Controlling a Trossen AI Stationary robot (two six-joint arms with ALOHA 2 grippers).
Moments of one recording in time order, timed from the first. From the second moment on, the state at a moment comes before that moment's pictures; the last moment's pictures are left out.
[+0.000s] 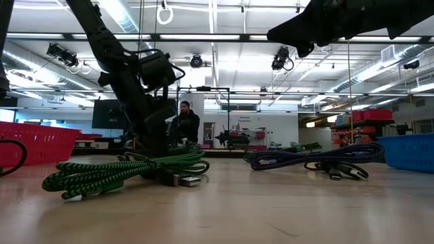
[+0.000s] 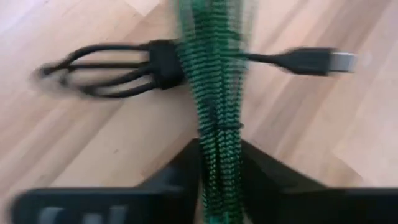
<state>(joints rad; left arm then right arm) 0.35 1.64 0.67 -0.01 -0.01 -0.34 0.14 1.16 0.54 0.42 0.14 -0.07</state>
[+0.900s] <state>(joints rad) 0.11 1.33 0.97 -0.01 -0.07 -0.10 0.08 1.19 0.54 0.62 0.13 -0.07</state>
